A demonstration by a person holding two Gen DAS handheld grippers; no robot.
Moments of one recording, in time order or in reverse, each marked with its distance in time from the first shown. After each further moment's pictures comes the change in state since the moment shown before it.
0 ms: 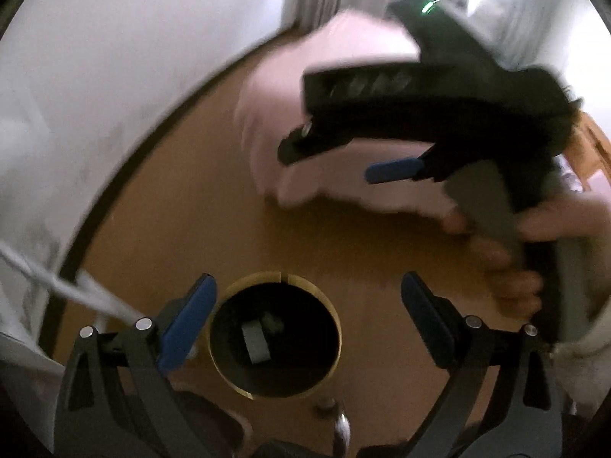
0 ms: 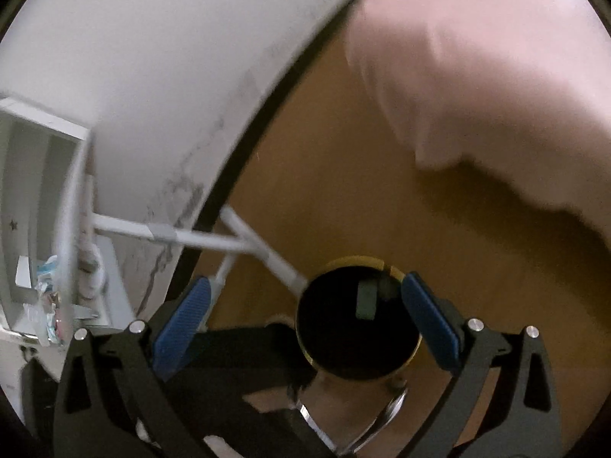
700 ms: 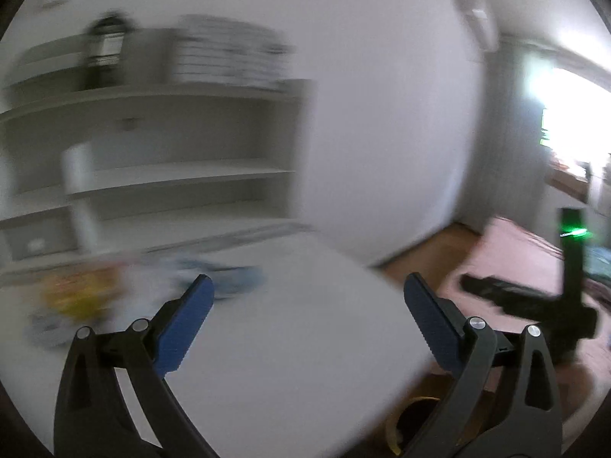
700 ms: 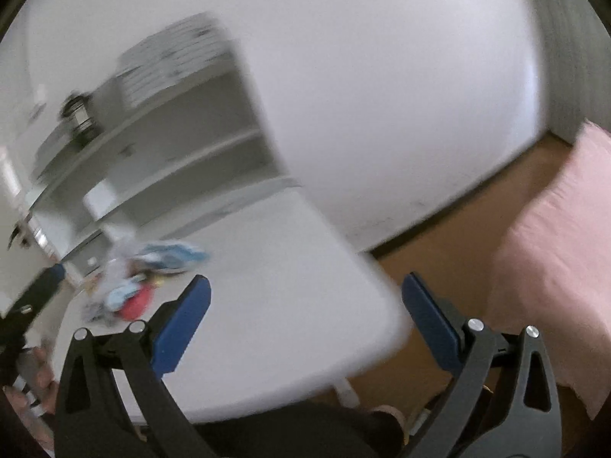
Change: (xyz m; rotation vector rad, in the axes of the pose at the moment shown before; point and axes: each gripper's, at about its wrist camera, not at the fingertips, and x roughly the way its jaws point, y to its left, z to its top) left arm -0.350 0.163 -0.103 -0.457 -0.612 0.613; right arm -0.105 0.297 -0.095 -0.585 -0.432 0.175
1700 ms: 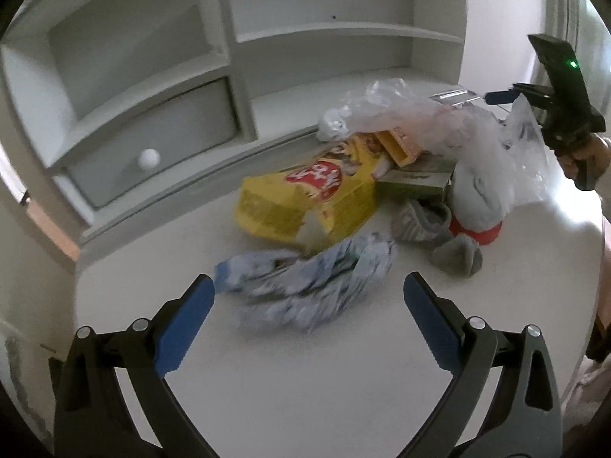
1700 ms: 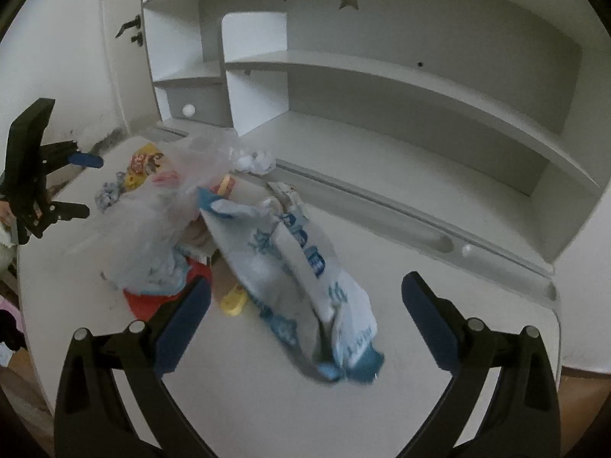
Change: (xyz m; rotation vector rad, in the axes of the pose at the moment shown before) left arm 0.031 0.263 -0.043 0.131 0.464 0.172; right arm 0.253 0.210 0.023 -0.754 0.314 0.494
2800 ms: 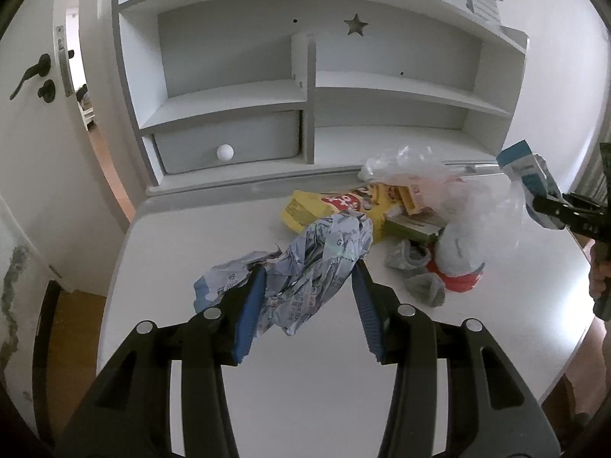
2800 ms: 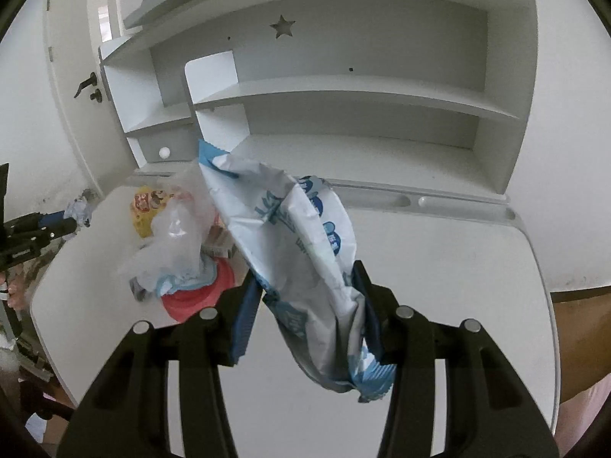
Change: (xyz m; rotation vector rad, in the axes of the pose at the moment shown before) left arm -0.075 -0.019 -0.013 -0.303 -0.108 0.179; right arm -0.067 0.021 -0.032 0.276 -0.085 -0.132
